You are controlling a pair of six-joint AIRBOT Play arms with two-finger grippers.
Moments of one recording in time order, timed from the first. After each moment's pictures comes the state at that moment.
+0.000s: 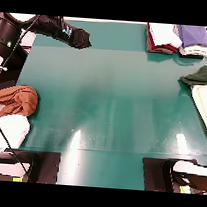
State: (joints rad) left arm -0.35 -1.48 1.90 1.11 -1.19 -1.44; right arm -0.72 -1.39 1.63 -1.17 1.00 1.38
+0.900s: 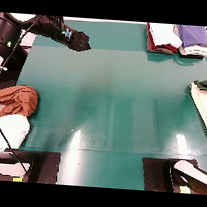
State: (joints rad) left arm -0.35 -1.48 1.90 1.11 -1.23 -1.43; right arm -0.93 -1.16 1.42 -1.22 1.10 1.36
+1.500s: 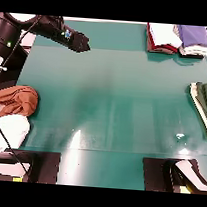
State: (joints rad) left arm -0.35 -1.48 1.90 1.11 -1.25 -1.39; right arm -1.19 -0.94 1.04 -1.33 1.14 1.35
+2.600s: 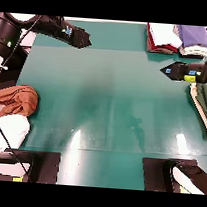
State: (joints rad) left arm -0.35 -1.48 1.90 1.11 -1.16 -1.39; right arm 0.01 -0.93 1.14 -0.95 1.07 1.35
